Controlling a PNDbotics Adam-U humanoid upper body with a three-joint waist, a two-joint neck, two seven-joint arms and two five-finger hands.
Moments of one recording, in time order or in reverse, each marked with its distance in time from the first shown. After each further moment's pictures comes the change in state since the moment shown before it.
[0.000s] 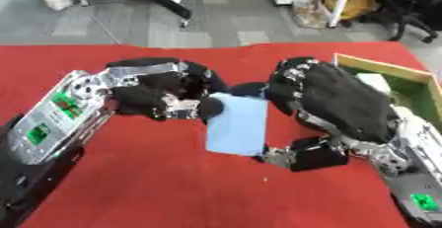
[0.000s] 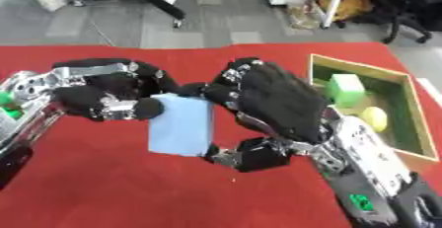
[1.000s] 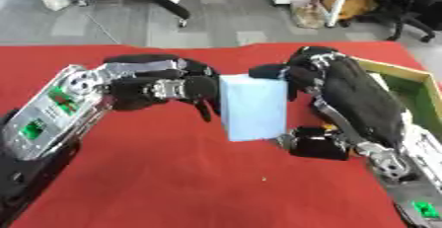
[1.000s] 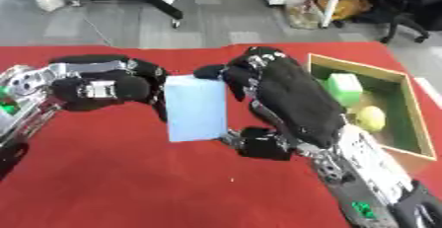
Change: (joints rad) left arm -0.017 0.043 -0.005 0.013 -0.059 -0.098 -0.039; right arm 0.022 -0.031 -0.007 0.000 -0.032 0.095 -0.220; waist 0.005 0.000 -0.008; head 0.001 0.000
